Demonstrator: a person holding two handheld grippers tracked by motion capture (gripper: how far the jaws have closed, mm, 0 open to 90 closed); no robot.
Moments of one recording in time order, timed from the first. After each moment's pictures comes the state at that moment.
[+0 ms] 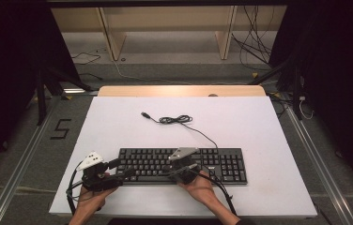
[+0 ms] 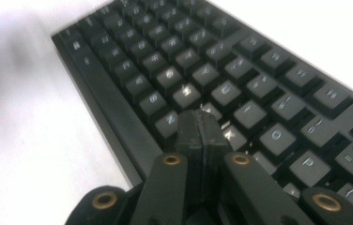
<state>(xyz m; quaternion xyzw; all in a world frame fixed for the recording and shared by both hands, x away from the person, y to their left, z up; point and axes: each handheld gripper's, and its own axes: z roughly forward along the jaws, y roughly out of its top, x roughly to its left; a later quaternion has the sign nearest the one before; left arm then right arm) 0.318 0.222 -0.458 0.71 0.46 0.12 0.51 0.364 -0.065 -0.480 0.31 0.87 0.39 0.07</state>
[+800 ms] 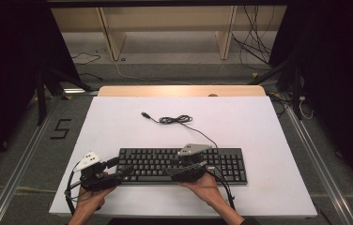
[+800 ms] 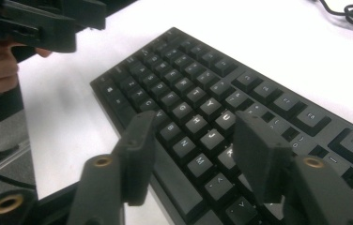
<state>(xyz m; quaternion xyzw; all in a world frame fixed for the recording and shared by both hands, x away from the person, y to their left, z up) 0.316 0.226 -0.457 0.70 0.46 0.13 0.52 0.359 -0.086 -0.459 0.32 0.82 0.47 0.04</state>
